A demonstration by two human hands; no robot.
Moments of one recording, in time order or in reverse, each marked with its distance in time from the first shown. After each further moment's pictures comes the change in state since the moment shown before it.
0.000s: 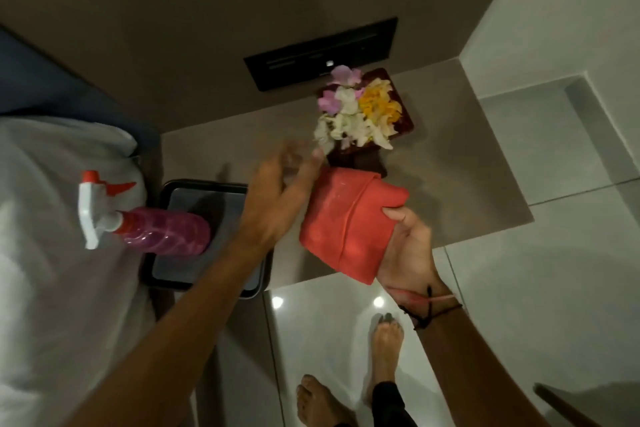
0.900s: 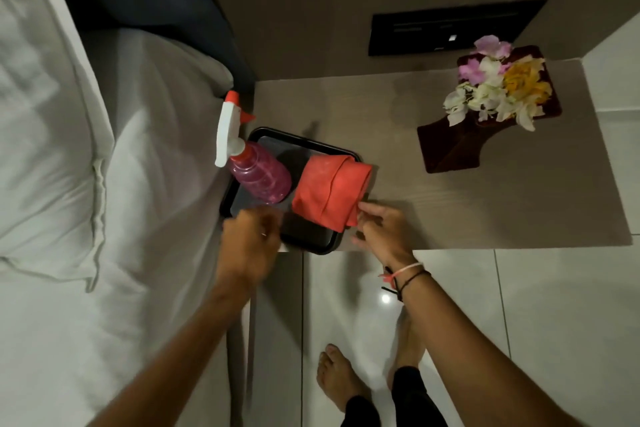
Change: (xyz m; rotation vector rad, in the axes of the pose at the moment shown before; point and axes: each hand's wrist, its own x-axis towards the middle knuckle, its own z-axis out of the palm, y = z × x) left_hand -0.105 -0.163 -0.107 0.386 0.129 -0.299; right_hand 0.030 0.134 0.061 -1.004 0.083 -0.083
